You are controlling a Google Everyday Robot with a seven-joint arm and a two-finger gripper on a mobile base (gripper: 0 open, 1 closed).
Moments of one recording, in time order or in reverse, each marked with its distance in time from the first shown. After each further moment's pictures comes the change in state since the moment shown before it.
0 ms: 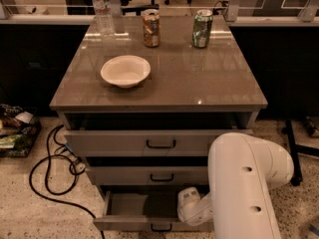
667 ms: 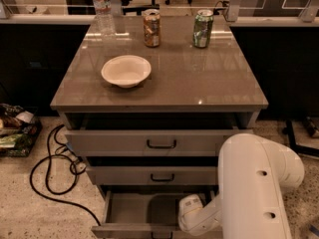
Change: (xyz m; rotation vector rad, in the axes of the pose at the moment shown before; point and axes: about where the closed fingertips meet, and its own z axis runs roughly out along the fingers) arm 0.000 0.035 -0.019 -0.030 -0.007 0.016
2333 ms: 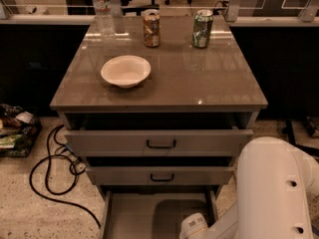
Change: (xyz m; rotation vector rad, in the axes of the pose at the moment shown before) arm -0.007 0.098 -0.041 -0.120 -0.047 0.019
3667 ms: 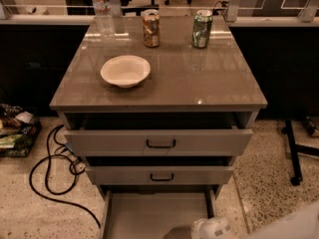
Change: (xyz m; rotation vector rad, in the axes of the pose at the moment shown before) arm 0.014 -0.042 -0.108 0.258 -0.086 -0.014
